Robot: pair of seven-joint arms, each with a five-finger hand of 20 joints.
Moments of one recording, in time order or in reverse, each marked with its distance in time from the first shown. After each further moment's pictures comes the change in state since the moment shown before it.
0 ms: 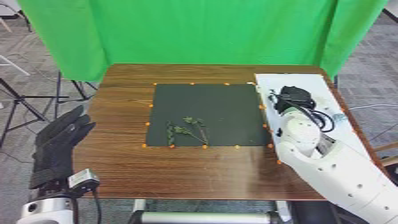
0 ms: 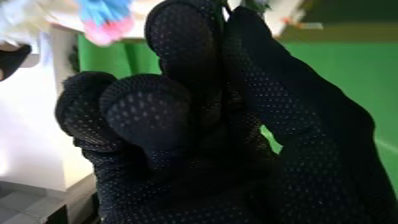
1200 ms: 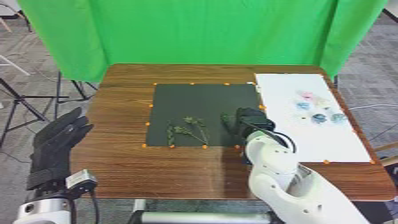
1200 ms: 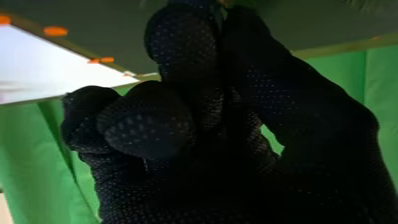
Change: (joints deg) left arm 0.9 -1.5 -1.8 -0.4 1.6 -0.8 -2.7; right arm -14.2 -10.6 4.0 -15.7 -3.0 -10.1 -4.1
